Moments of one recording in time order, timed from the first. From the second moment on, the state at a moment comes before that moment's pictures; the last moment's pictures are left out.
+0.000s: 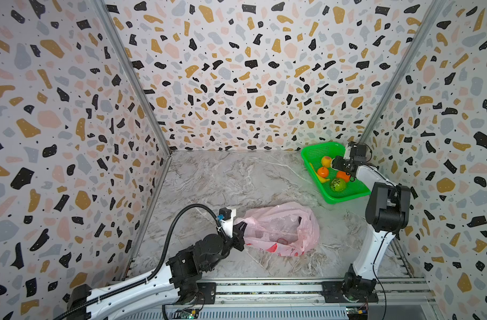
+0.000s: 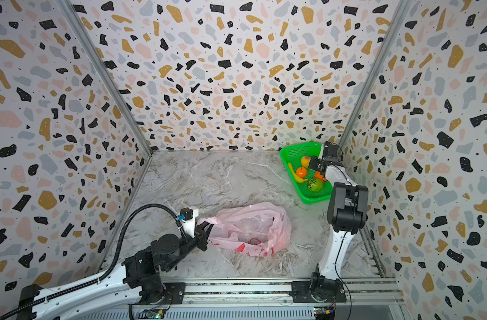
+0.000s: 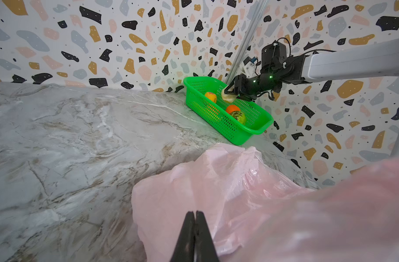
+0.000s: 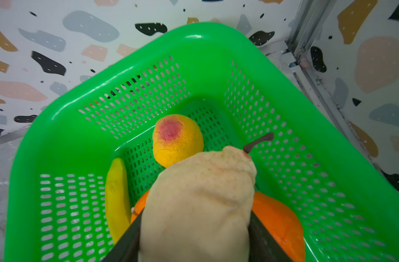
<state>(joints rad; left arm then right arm) -1.11 0.60 0.39 0.00 -0.43 -0.46 -0.14 2.06 1.58 -0.24 -0.12 0.16</state>
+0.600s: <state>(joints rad) -1.11 0.59 0.39 0.00 -0.43 -0.46 -0.12 2.04 1.60 -0.34 -0.09 0.13</state>
